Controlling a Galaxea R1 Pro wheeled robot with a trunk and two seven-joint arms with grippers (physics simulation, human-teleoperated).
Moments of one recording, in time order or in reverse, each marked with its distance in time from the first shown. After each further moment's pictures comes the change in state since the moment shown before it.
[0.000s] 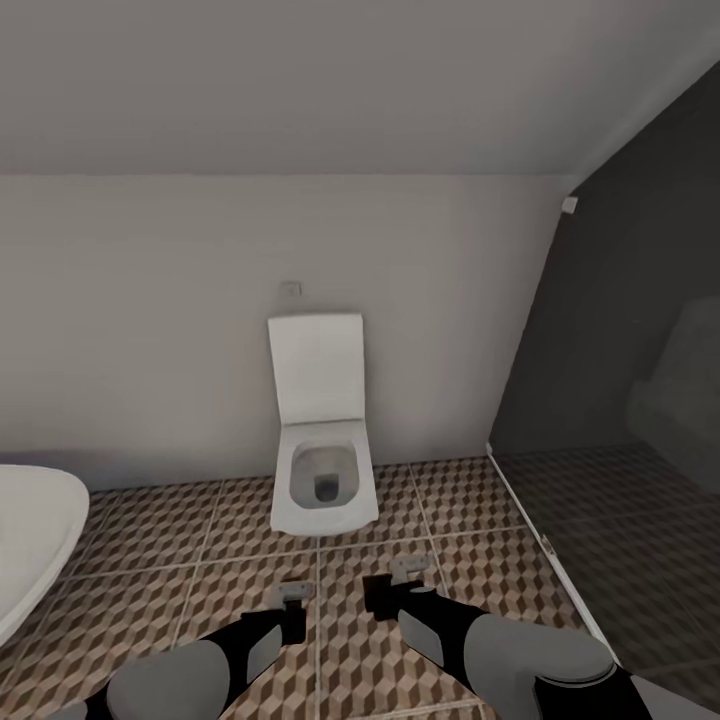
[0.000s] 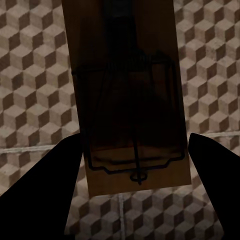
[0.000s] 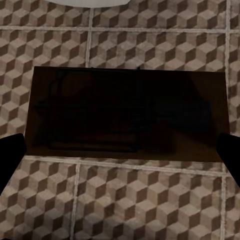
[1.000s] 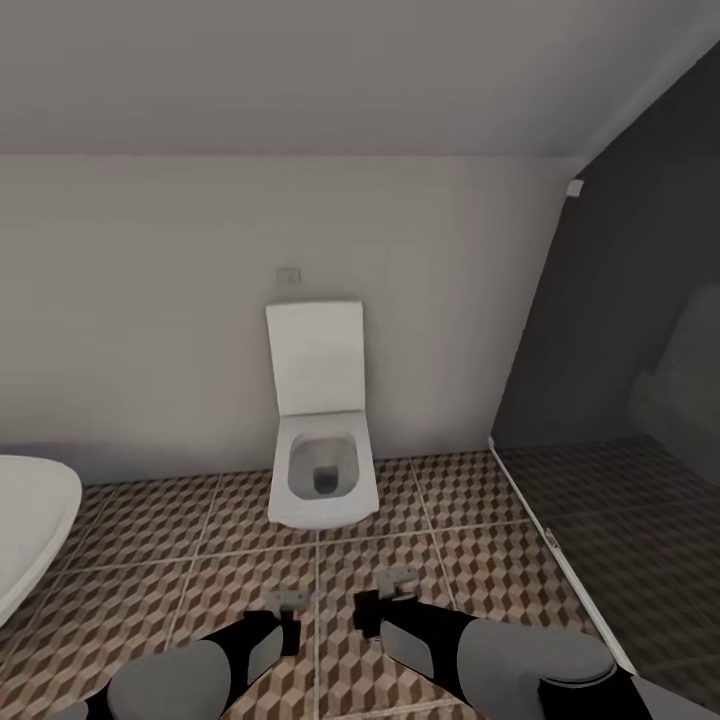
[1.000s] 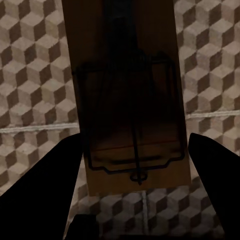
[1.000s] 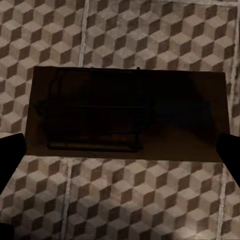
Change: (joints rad) left arm 0.000 -0.002 -0.001 -0.003 -0.029 0.109 0.080; right arm 0.000 0.000 -0.004 -0.131 0.018 0.069 -0.157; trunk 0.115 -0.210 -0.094
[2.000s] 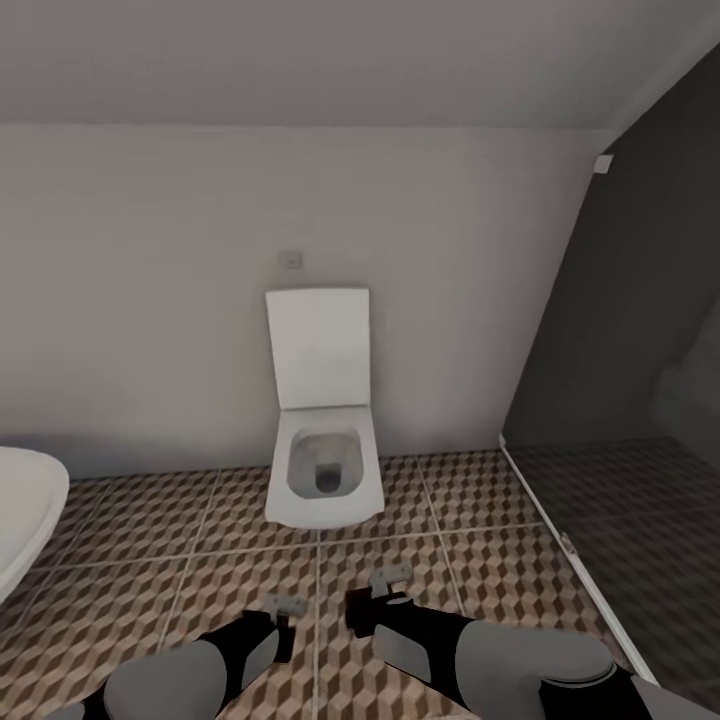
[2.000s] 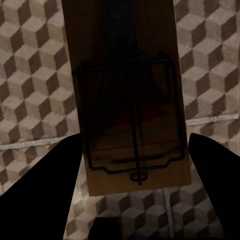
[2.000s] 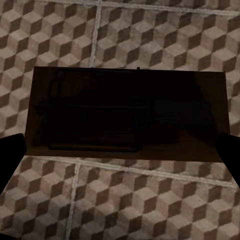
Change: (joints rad) left arm 0.001 0.013 -0.006 0.001 -0.098 0.045 -0.010; right arm 0.000 0.000 0.003 -0.041 0.000 -0.043 -0.004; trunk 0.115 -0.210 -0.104
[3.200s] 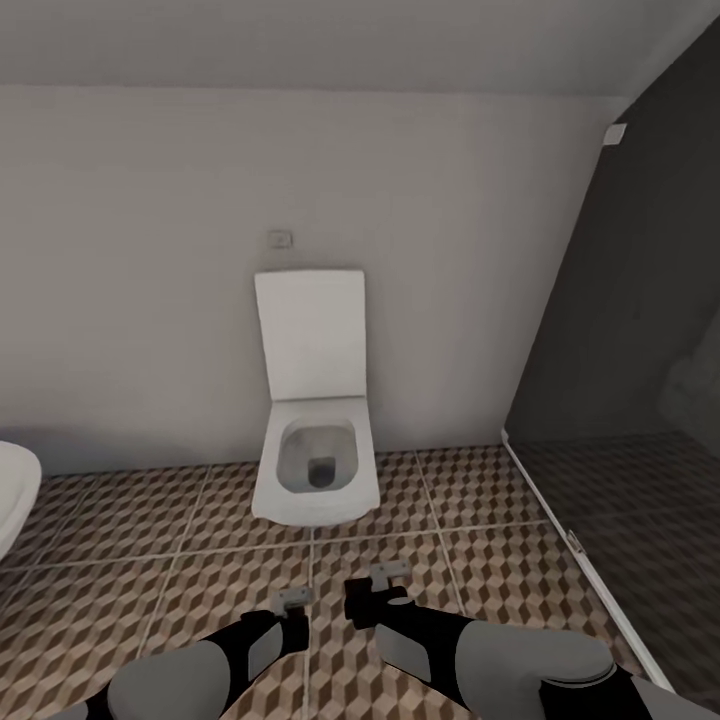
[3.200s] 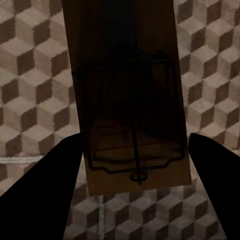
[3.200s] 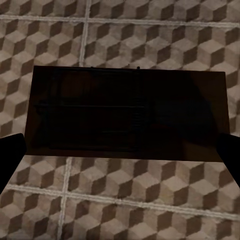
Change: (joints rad) left arm 0.000 -0.012 0.004 0.001 0.202 -0.077 -0.088; right arm 0.000 0.000 -0.002 0.001 -0.006 -0.076 -0.002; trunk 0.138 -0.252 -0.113
